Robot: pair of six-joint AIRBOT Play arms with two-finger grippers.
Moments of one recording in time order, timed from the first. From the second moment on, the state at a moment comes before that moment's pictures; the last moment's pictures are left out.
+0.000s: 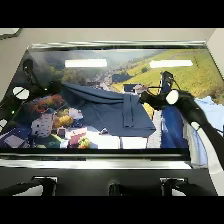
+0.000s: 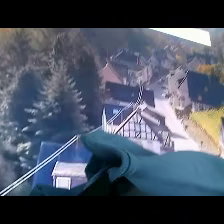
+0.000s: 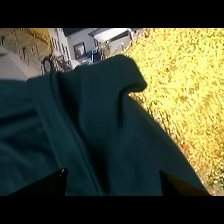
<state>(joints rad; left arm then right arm) 0.01 -1.34 1.15 1.02 -0.59 -1.39 0.14 -1.34 1.14 -1.25 0.84 1.79</state>
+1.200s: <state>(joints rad) 0.13 -1.15 1.32 1.03 -0.92 -1.33 0.23 -1.15 1.03 -1.01 0.84 1.65</state>
